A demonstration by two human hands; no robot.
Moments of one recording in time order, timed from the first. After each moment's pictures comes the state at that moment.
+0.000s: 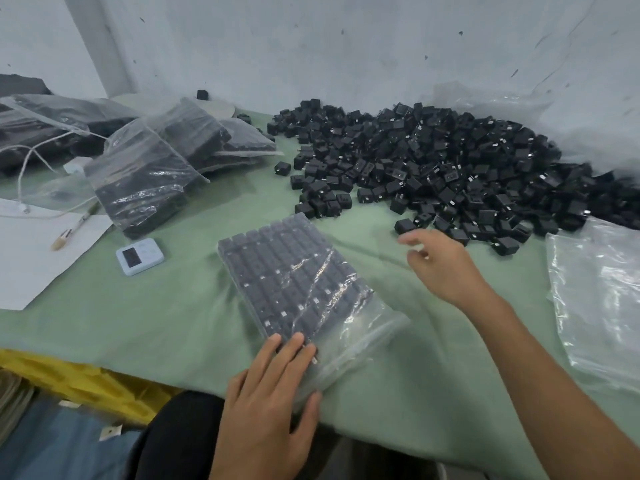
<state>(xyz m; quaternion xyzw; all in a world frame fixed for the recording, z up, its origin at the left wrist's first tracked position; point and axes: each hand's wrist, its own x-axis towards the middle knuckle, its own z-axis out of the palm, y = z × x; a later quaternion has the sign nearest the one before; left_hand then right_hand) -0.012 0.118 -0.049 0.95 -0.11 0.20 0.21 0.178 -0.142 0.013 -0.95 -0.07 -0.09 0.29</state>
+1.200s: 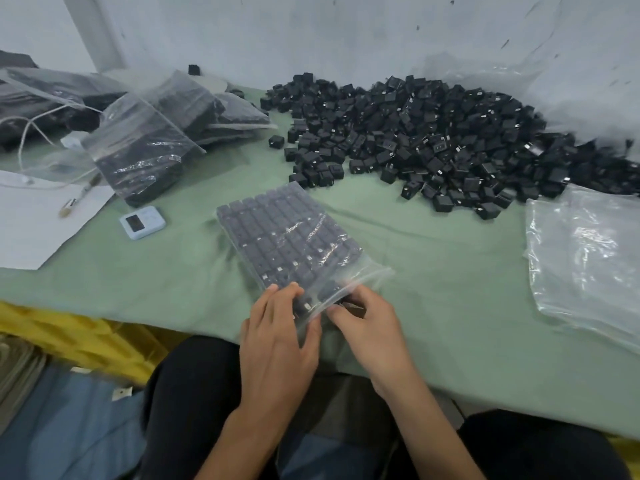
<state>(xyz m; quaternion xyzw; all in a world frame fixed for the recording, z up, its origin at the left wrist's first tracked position) -0.011 0.089 -0.047 0.92 0.02 0.23 0.30 0.024 -0.042 -0.033 -0.77 0.04 0.01 0.64</state>
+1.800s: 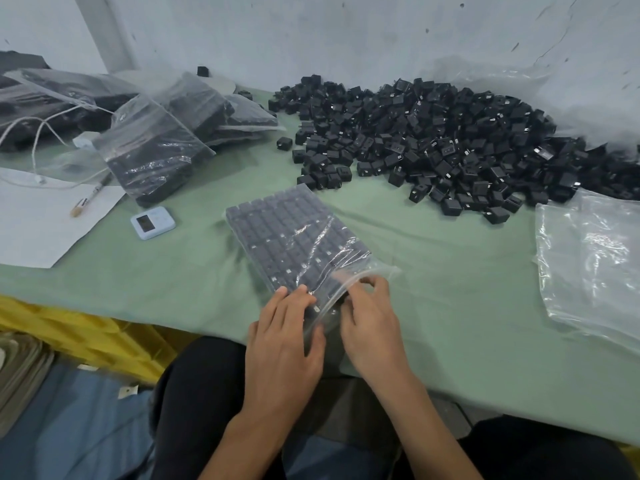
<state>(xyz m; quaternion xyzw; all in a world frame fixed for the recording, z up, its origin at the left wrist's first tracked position) -0.014 0.098 -0.050 0.94 -0.01 0.19 0.28 0.030 -0.033 -0.032 -0.93 -0.06 -0.10 0.35</state>
